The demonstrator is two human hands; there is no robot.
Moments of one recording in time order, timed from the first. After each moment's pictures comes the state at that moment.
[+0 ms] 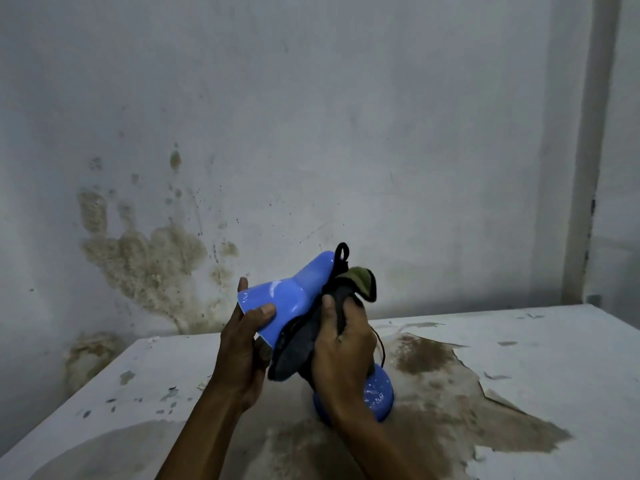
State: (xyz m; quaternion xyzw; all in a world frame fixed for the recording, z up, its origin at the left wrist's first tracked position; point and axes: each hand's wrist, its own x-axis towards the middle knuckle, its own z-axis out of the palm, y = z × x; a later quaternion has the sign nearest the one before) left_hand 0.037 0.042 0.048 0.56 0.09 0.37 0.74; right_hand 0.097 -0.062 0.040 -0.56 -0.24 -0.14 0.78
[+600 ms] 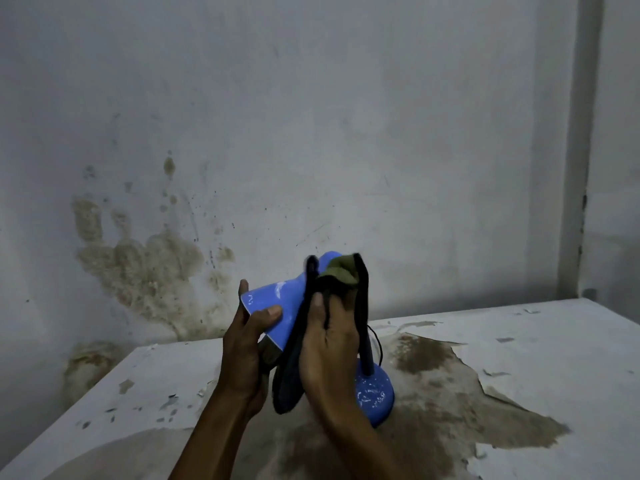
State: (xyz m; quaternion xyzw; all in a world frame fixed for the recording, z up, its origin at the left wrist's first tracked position) left_hand 0.040 0.034 0.049 0.56 0.08 0.36 0.74; right_hand 0.086 -0.063 0.052 -0.58 -0.28 -0.10 0.76
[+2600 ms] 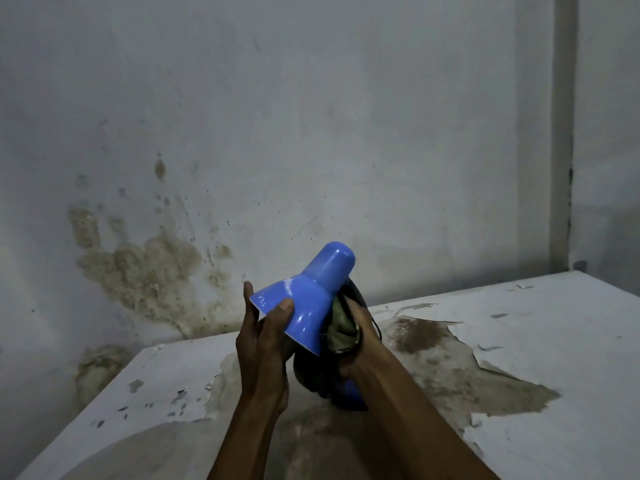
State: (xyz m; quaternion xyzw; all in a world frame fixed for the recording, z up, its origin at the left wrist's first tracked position) left_hand 0.038 -0.011 0.049 0.56 0.13 0.47 0.67; right_hand 0.114 -0.090 0.056 -0.39 -0.07 0.41 0.82
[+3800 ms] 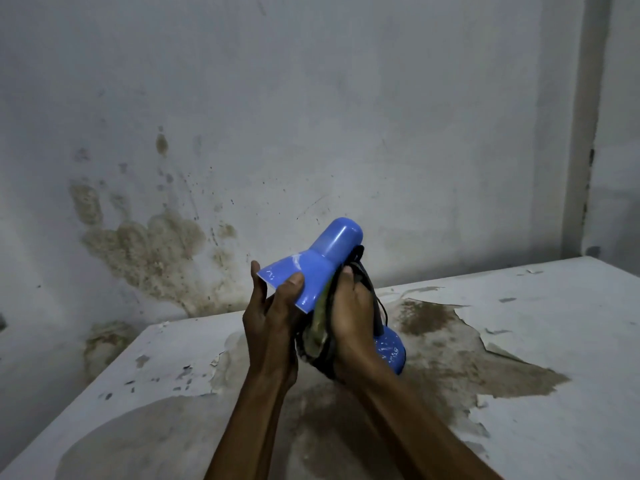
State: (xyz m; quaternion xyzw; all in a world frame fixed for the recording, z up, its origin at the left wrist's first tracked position) left_hand 0.042 -0.004 0.045 0.58 0.11 0.44 0.68; right_hand 0.089 -0.084 0.061 -0.54 -0.12 0.15 0.82
